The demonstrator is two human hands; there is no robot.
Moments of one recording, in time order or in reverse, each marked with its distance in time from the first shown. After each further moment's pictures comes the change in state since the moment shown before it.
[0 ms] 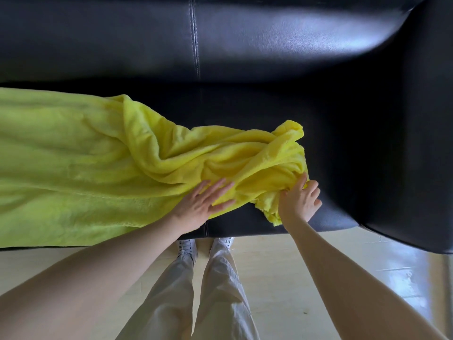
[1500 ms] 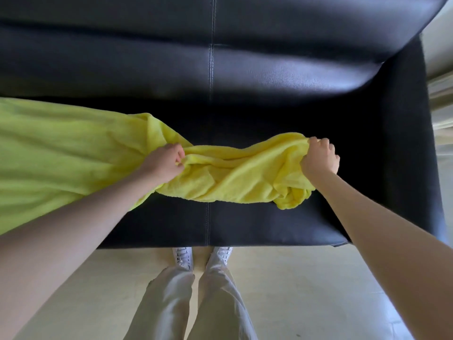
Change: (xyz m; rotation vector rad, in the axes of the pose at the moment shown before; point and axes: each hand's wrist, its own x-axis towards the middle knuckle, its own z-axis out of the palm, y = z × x) left_hand -0.016 -0.116 -0.103 -0.661 -0.045 -0.784; right_hand 0.065 -0.047 -0.142 -0.191 0.054 -0.332
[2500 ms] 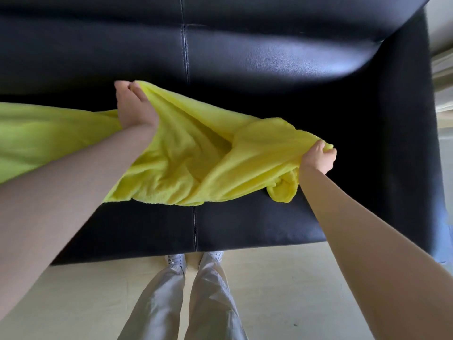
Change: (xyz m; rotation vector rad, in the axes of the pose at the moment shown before) left_hand 0.111 0.023 -0.025 -0.531 0.804 -0.414; right_hand 0.023 0.000 0.027 1.152 0.268 0.823
